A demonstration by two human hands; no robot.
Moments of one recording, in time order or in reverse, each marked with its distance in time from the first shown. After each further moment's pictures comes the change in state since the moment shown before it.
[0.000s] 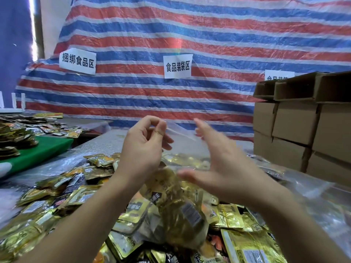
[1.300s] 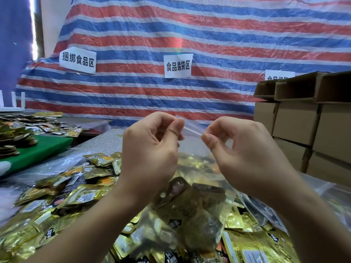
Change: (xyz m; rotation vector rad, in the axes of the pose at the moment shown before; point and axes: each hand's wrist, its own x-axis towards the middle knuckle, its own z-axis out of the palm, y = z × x) left_hand -0.025 0.045 0.010 0.136 0.099 0.242; right_hand -0.008 -0.016 -0.032 0.107 0.316 -0.012
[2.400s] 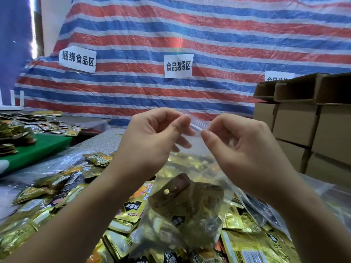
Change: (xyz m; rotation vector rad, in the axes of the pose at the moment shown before) left_hand 0.015 0.006 -0.012 -0.284 -0.300 -0.207; right_hand 0.000 0.000 0.000 0.121 0.035 -0.095
